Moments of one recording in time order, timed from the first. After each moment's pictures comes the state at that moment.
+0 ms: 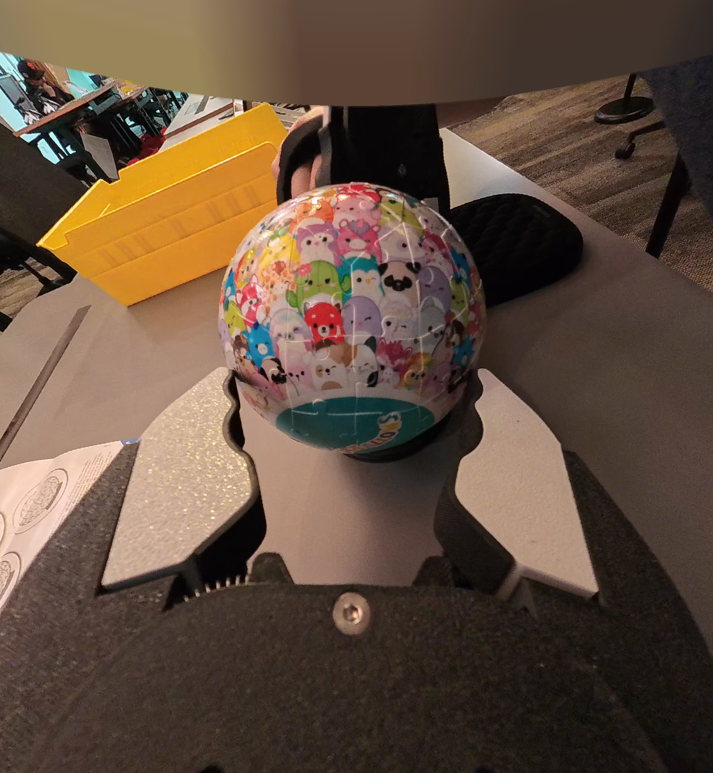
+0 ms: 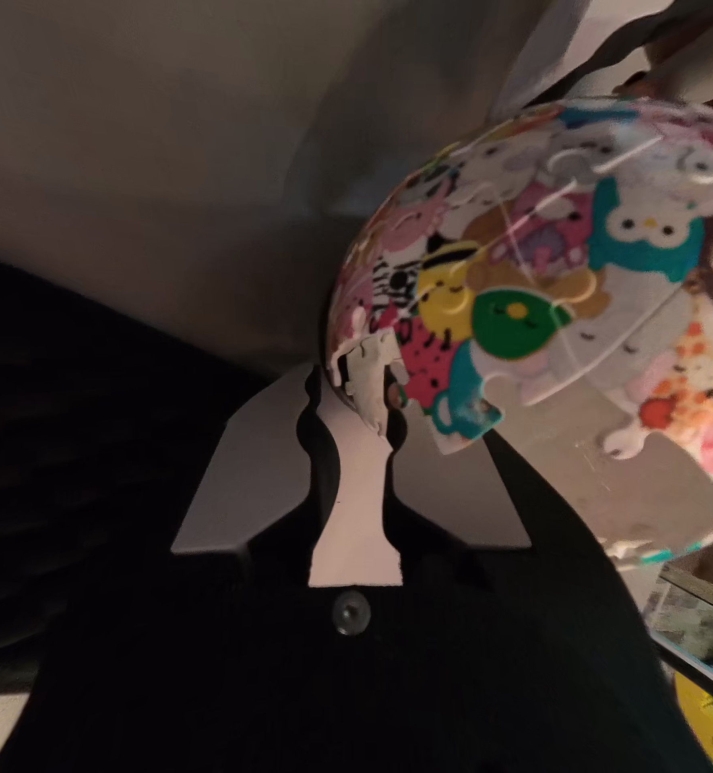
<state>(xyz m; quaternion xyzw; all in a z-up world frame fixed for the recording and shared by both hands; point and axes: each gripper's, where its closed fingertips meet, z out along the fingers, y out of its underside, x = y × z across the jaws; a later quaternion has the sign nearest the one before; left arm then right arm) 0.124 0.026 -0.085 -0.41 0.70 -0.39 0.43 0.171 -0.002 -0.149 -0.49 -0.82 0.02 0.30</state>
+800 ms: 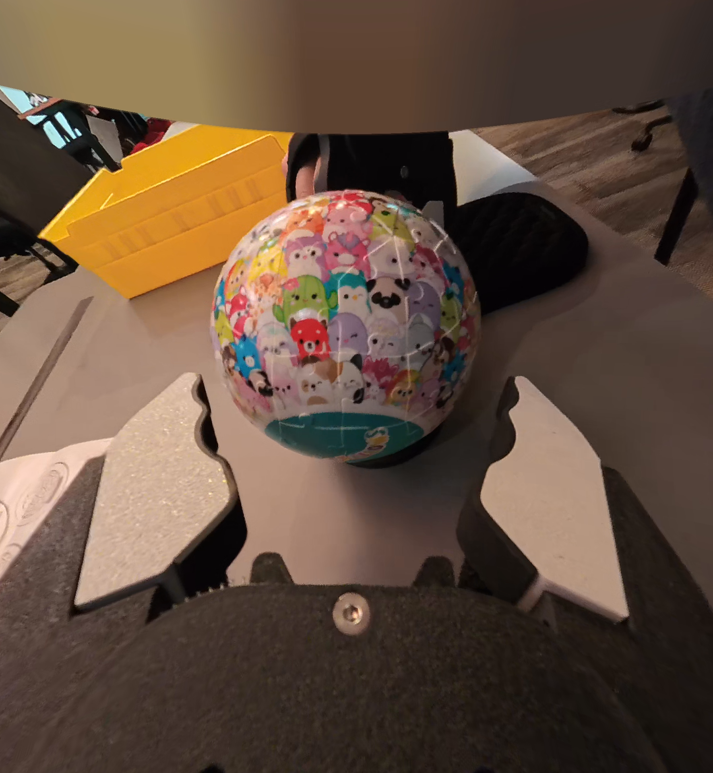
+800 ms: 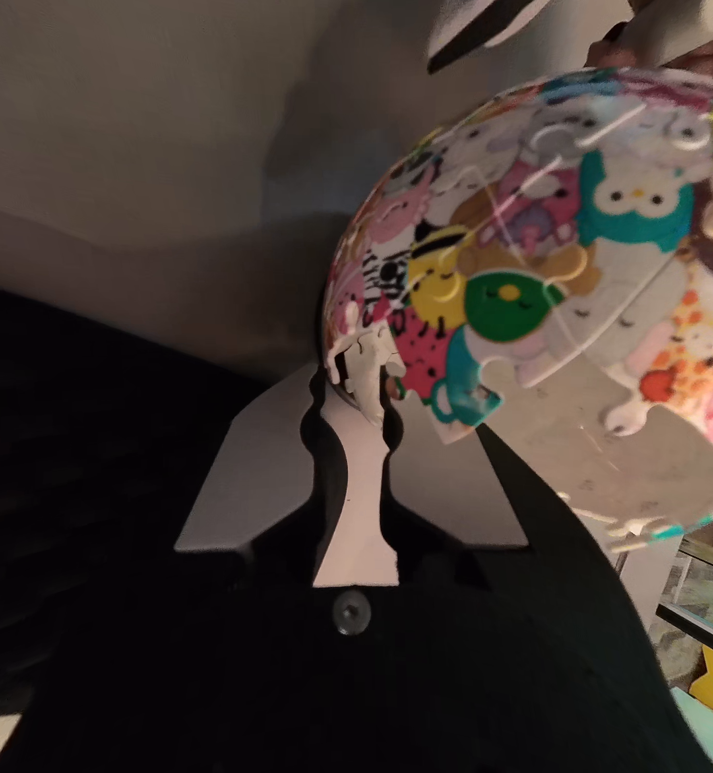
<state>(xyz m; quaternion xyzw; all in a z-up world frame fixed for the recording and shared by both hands) 0.128 0.020 -0.083 -0.42 0.70 -0.37 0.43 0.172 -0.002 -0.147 -0.52 -0.80 0.02 0.31</state>
